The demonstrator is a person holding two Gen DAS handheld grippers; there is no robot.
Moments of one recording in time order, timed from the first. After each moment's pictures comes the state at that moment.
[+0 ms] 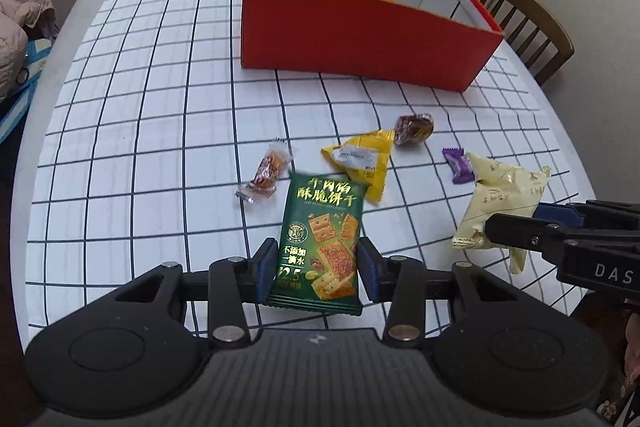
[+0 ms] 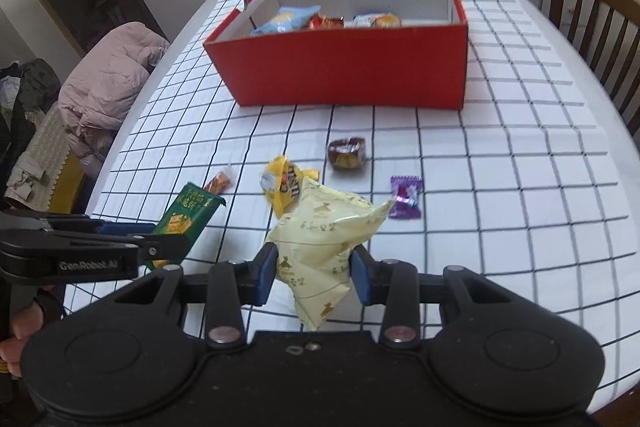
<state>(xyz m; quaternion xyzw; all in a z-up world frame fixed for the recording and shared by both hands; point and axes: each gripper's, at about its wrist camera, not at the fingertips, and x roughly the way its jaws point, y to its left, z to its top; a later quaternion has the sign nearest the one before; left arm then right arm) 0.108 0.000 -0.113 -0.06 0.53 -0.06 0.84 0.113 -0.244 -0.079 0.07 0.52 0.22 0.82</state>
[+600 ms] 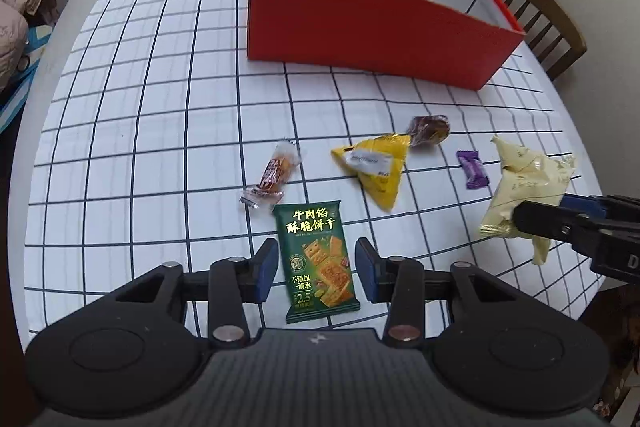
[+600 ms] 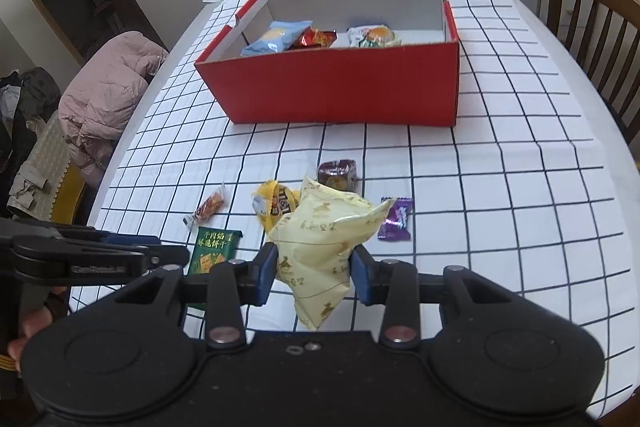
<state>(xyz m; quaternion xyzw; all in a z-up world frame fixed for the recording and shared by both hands) 0.127 0.003 -0.131 -0.07 0.56 -0.05 0.82 0.129 -0.253 -0.076 0.08 0.52 0.22 0.82</state>
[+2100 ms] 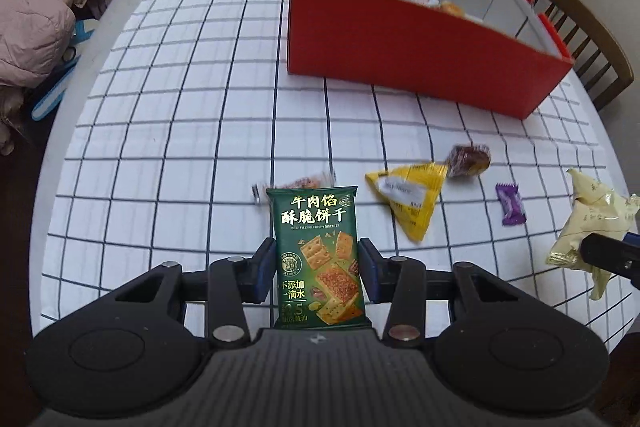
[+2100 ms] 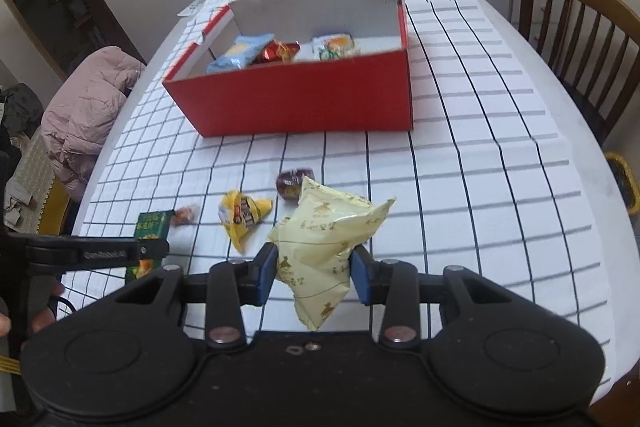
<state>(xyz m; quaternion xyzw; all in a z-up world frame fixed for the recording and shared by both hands) 0.148 -0.004 -0.115 -0.07 0.54 0.03 0.84 0.134 -0.284 -0.068 0.09 0.51 0.19 0.83</state>
